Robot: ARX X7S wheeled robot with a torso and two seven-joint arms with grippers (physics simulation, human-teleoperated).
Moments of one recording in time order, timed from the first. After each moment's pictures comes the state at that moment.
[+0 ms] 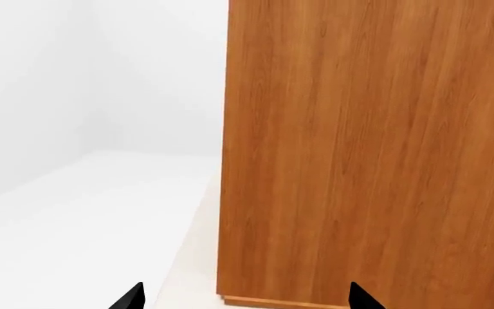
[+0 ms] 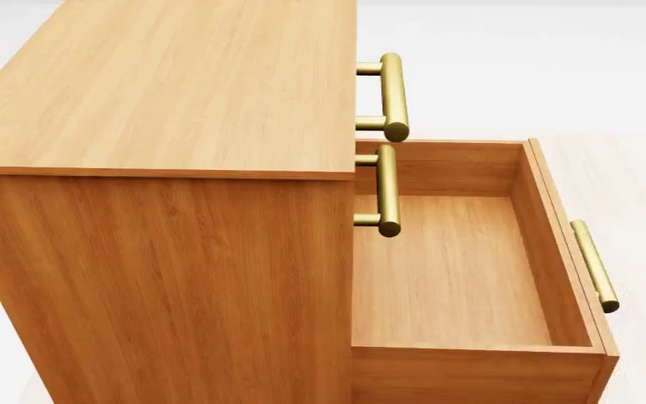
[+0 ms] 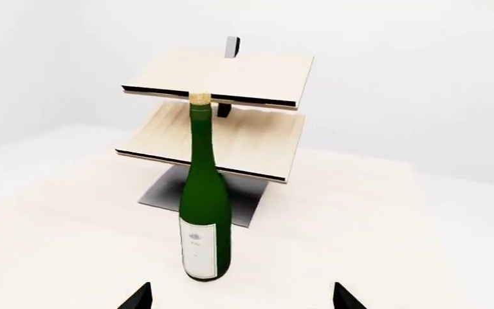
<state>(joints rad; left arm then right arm) 0.41 -0.37 0.26 0.33 -0.26 0.25 -0.40 0.65 0.42 0.36 0.15 0.14 0.67 0.79</state>
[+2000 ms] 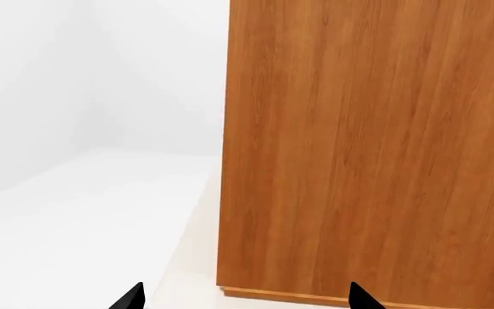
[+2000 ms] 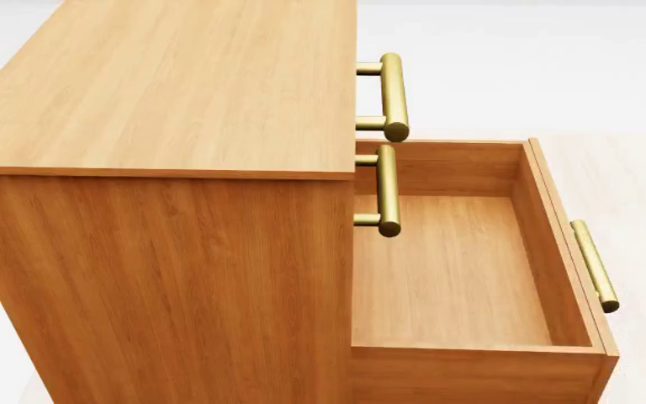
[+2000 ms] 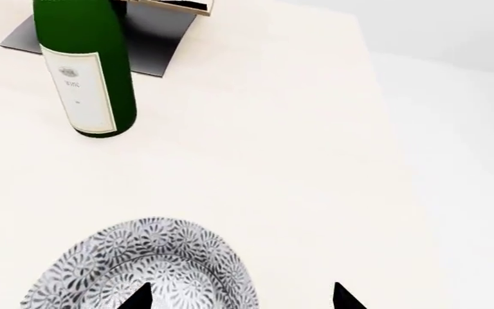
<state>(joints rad) 0.40 -0.38 0.28 0.28 -0.26 0.31 -0.41 0.70 0.41 0.56 0.43 0.19 0.76 0.90</state>
